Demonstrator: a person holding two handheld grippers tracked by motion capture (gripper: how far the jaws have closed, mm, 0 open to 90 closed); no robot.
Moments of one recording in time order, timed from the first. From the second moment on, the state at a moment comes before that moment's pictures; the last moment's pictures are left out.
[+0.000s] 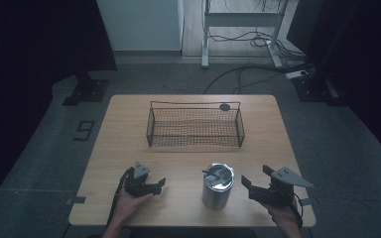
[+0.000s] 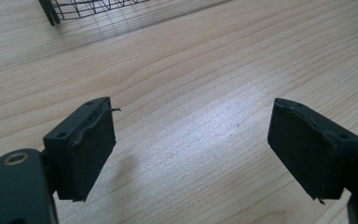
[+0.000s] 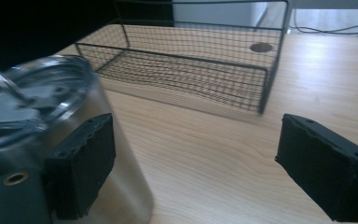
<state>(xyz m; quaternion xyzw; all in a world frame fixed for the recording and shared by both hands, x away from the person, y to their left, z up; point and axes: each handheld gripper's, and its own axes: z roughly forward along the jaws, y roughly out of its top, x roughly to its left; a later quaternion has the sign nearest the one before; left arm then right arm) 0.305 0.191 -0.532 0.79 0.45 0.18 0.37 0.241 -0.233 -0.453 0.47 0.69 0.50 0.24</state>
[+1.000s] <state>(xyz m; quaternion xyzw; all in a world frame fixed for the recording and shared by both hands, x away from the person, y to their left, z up) 0.305 0.190 -0.533 0.79 0.45 0.18 0.37 0.229 -0.189 -0.443 0.39 0.73 0.53 0.19</state>
